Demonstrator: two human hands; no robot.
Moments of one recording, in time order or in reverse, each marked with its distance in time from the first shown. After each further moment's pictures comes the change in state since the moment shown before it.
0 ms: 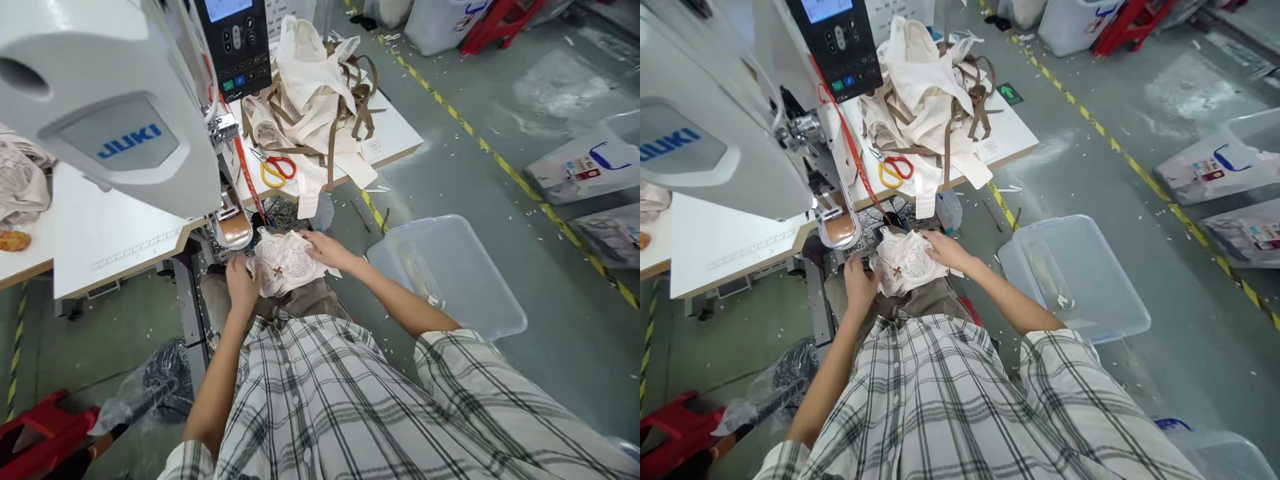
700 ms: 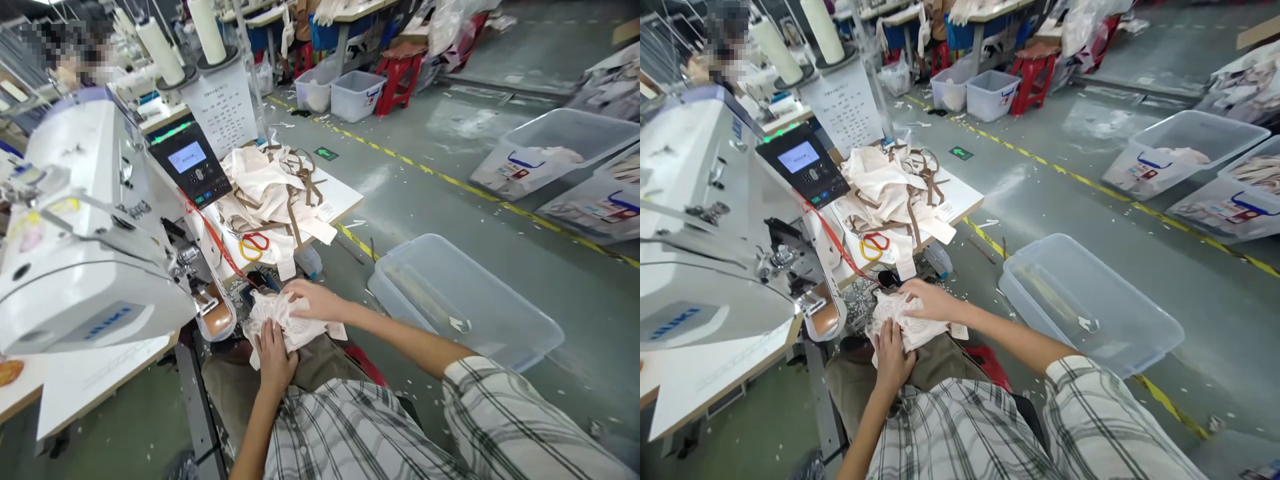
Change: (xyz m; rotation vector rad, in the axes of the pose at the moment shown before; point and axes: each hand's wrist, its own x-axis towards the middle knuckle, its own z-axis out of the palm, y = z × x) left_hand -0.012 0.022 0.060 0.346 -0.211 0.390; right_hand 0.012 -0.022 -0.049 0.208 0.099 -0.179
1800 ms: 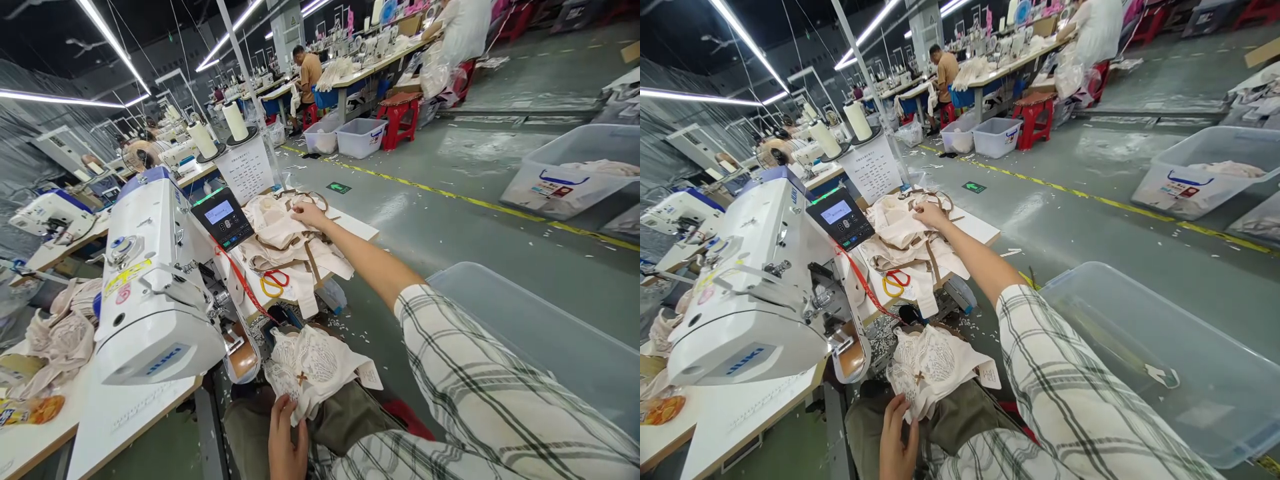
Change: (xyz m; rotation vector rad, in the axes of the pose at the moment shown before) left_hand -0.058 -0.028 -0.030 -0.472 0.127 -0.189; right_hand 0.236 0.032 -0.216 0.006 0.579 0.267
